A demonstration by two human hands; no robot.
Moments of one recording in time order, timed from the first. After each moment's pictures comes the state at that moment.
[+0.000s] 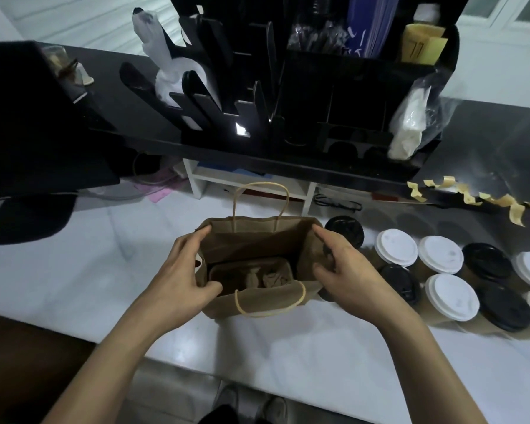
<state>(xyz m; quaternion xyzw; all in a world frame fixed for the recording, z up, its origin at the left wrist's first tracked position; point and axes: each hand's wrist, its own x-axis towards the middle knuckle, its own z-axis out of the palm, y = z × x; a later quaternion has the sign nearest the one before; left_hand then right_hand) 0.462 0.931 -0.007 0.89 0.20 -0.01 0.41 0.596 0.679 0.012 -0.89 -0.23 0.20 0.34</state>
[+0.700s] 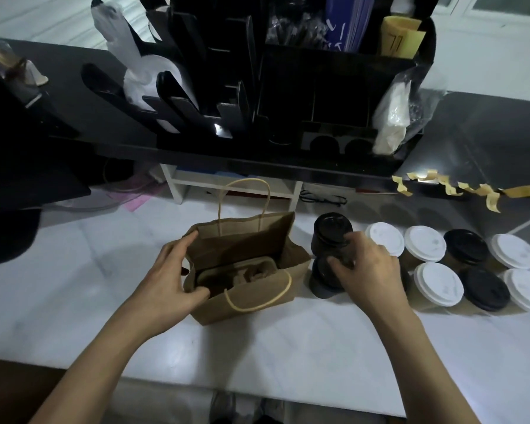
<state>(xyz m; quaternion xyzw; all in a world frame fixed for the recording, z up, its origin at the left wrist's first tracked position) 0.481 0.964 -0.020 0.89 0.18 -0.06 0.41 0.615 0.665 -0.026 -0.98 -0.06 0.03 0.18</state>
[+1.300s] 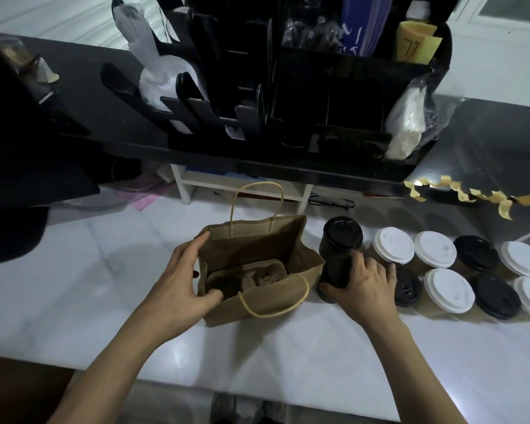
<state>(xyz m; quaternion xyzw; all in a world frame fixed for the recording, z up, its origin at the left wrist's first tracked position) 0.478 0.969 -0.029 0.89 0.17 -0.04 0.43 0.616 0.674 -0.077 -0.99 -0.03 0.09 0.08</state>
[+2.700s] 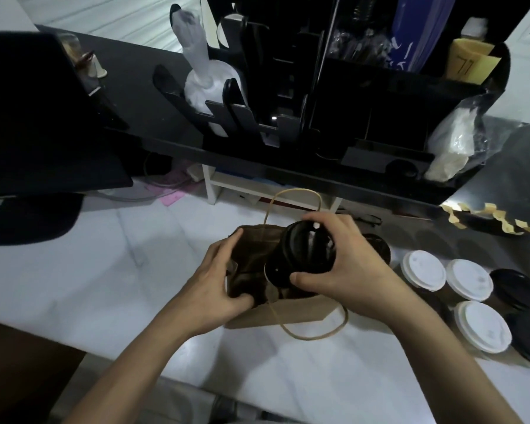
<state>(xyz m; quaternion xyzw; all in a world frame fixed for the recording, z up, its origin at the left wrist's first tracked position) 0.487 0.968 -0.027 0.87 0.14 -0.05 0.47 0.607 0.753 0.054 -0.88 -0.29 0.17 0.33</state>
